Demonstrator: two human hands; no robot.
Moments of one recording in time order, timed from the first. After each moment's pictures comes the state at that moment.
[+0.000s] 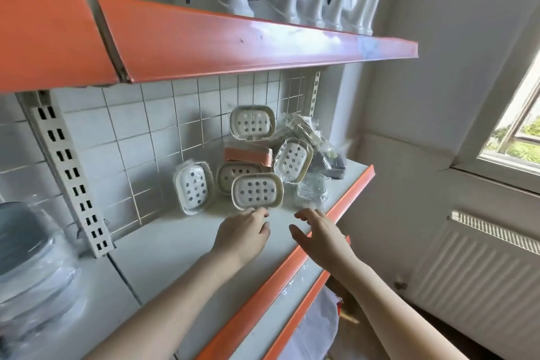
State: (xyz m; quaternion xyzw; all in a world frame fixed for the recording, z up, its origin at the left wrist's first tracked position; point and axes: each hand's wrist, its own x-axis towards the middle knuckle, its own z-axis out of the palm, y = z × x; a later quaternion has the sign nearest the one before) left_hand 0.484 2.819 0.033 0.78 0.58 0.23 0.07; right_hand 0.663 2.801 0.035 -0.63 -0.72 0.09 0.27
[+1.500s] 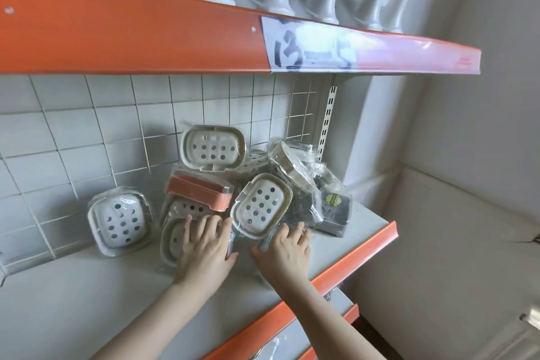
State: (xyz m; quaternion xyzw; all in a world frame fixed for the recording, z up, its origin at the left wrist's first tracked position) left_hand 0.567 2.957 -0.009 0.66 0.68 0.23 -0.22; right_hand 0.711 2.991 0.007 -0.68 -0.70 0.16 0.16
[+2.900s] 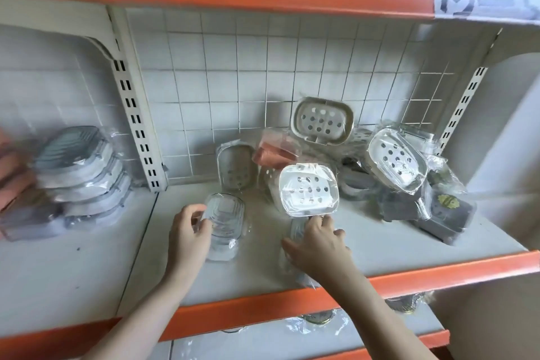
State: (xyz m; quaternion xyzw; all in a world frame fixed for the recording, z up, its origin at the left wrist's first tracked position) left_hand 0.480 2.808 -0.020 0.27 0.78 0.57 0.00; right_hand 0.664 2.917 0.022 -0.52 -0.82 0.21 0.06
